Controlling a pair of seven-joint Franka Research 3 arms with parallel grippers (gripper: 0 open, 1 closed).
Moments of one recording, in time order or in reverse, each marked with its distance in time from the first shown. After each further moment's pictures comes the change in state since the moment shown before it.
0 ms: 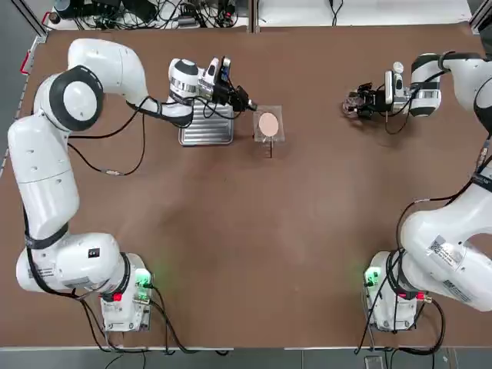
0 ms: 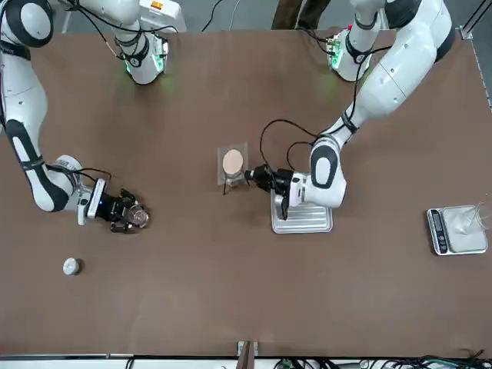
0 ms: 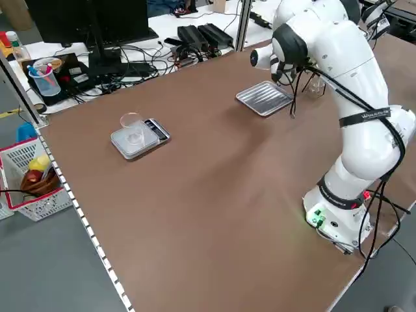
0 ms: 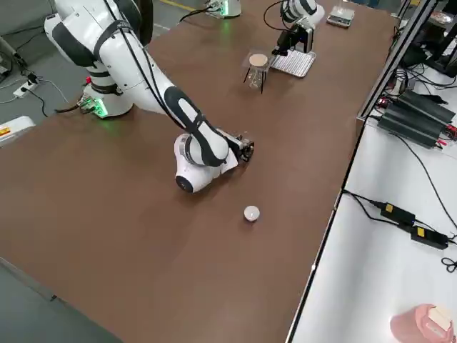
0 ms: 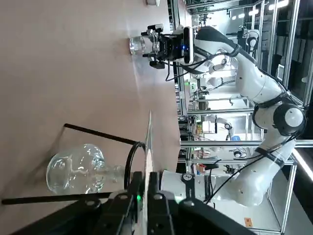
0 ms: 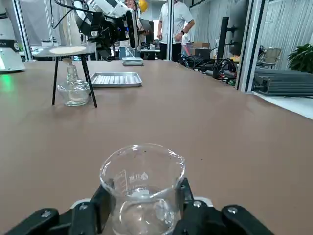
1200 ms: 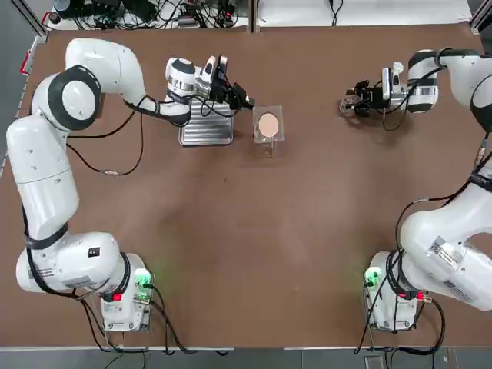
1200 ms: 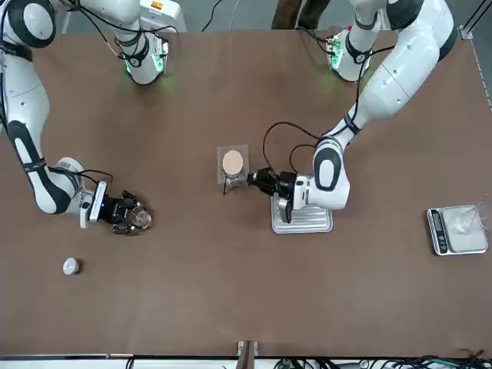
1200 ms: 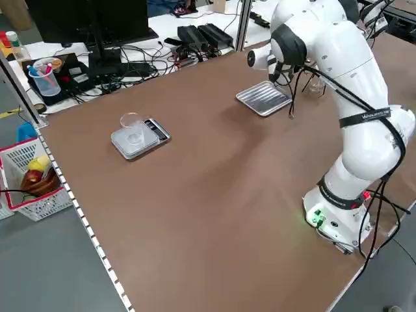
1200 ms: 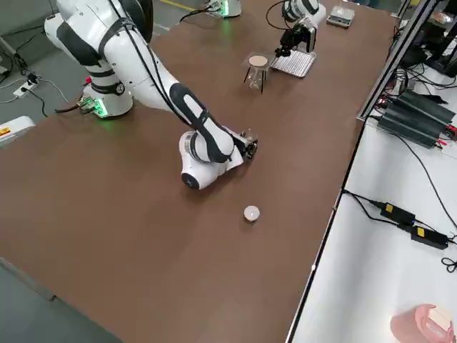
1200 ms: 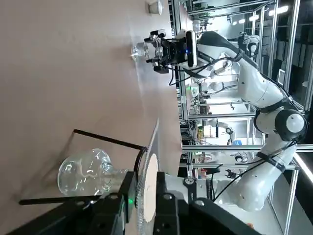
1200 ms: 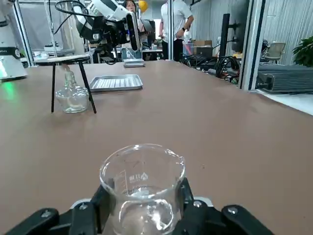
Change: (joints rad) left arm 0.018 0.000 0.007 0.005 0.000 0.000 0.003; right arm 0.035 -0.003 0.003 0.020 0.001 0.001 0.072
